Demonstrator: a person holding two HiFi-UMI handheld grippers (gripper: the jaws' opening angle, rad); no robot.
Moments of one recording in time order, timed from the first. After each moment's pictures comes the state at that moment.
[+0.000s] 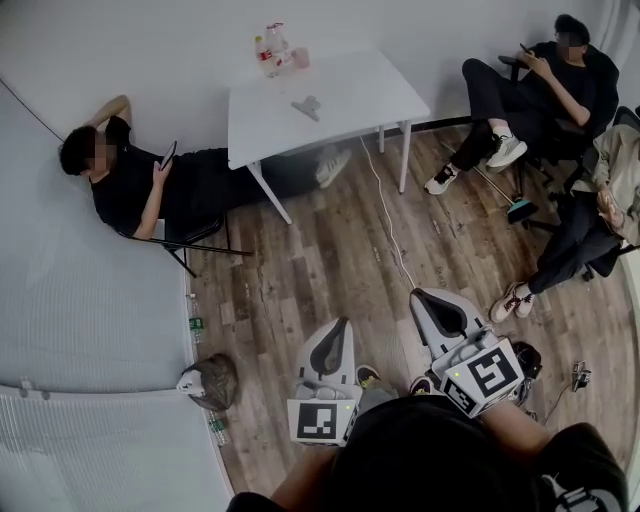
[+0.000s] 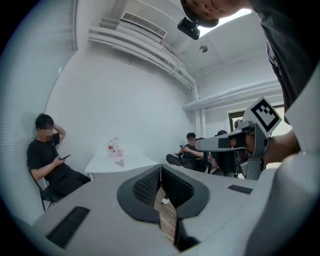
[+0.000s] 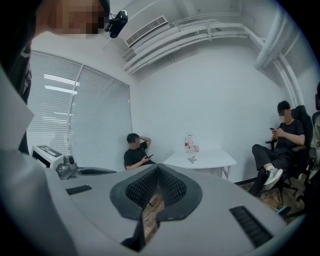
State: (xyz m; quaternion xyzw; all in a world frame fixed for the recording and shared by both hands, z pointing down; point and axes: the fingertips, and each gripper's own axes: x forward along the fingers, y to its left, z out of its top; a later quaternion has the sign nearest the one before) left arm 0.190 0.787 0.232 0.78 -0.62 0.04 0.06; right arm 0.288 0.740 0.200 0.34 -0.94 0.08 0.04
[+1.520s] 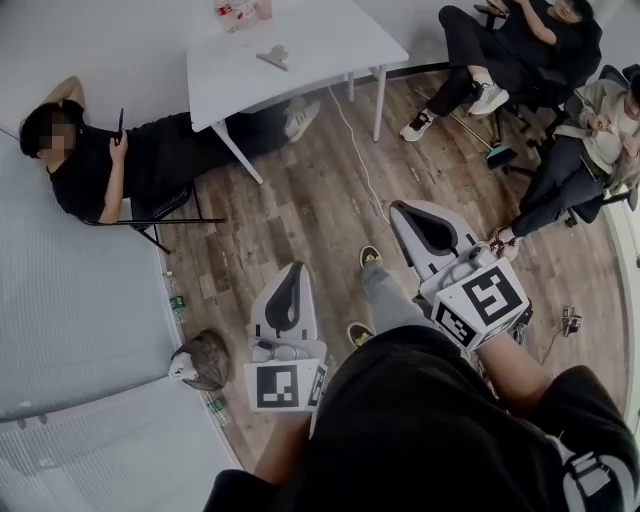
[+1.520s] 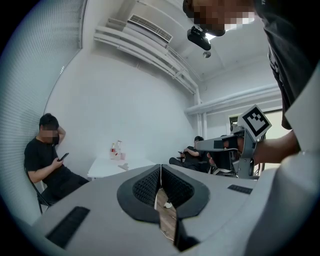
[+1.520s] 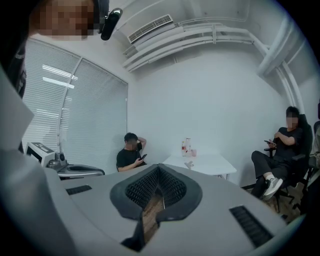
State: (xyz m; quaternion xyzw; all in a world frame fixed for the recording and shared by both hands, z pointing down) left arm 0.104 0.758 0.230 0.79 -0.61 0.02 0.04; right arm 0.226 0.686 0.196 0.36 -0.93 0.05 0.04
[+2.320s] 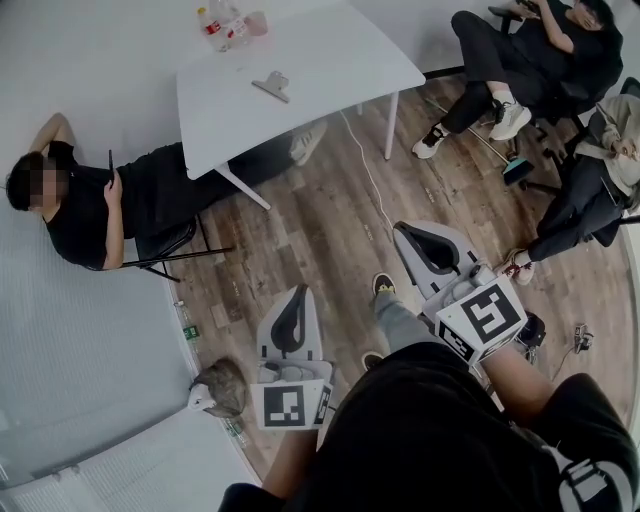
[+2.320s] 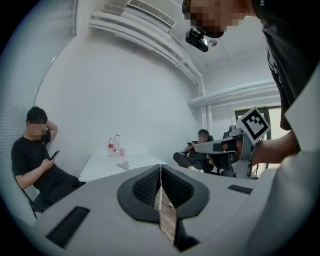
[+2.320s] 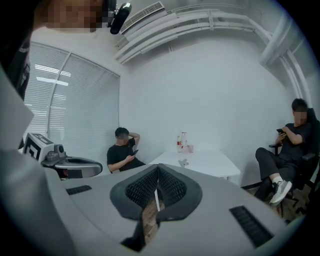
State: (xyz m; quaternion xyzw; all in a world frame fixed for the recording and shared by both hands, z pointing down) left arm 0.085 0.588 0.253 0.79 -0.61 0.06 0.07; right arm 0.209 0.511 0.233 0.36 -0.93 0.07 0.07
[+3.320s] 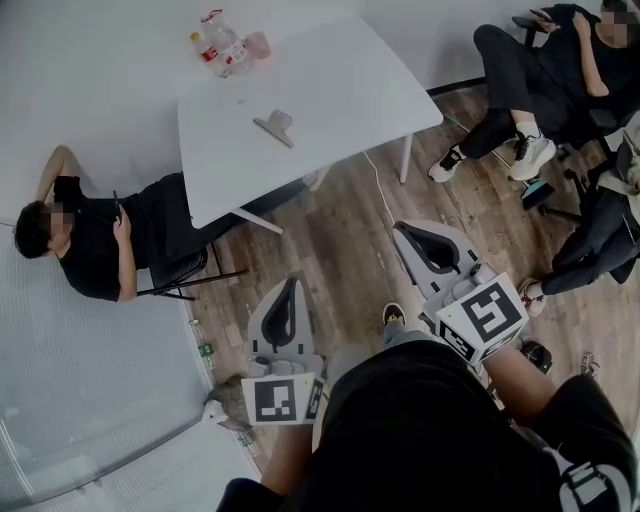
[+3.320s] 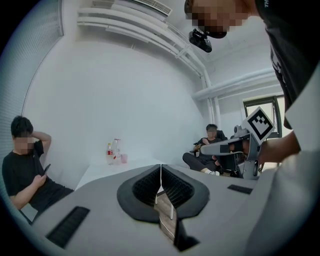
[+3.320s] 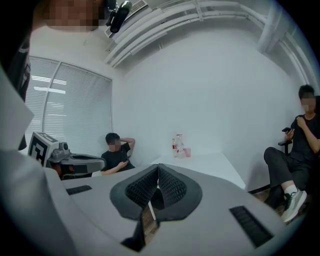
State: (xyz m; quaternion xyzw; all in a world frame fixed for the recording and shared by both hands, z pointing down) left arm 0.090 0.401 0.232 0.77 -0.63 0.09 0.05; right arm 0.225 0.330 0.229 0.34 -0.94 0.09 0.05
